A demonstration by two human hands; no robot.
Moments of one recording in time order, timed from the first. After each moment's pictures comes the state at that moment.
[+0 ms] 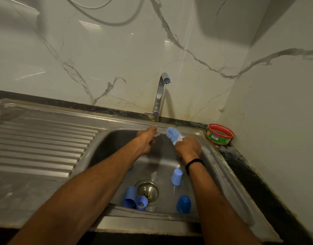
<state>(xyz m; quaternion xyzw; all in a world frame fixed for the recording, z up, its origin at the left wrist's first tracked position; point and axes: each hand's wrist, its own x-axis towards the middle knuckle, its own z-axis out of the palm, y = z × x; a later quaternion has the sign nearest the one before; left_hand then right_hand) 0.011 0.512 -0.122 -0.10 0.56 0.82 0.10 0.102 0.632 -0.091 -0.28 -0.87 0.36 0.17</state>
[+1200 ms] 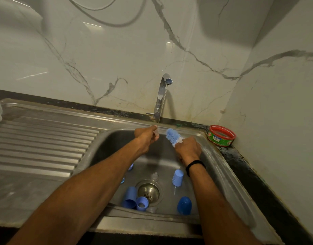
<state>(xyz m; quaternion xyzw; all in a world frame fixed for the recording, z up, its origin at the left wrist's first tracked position) 0.004 0.504 -0.126 -0.06 0.57 0.82 0.06 0.101 0.628 -0.090 -0.28 -0.89 0.34 0.15</state>
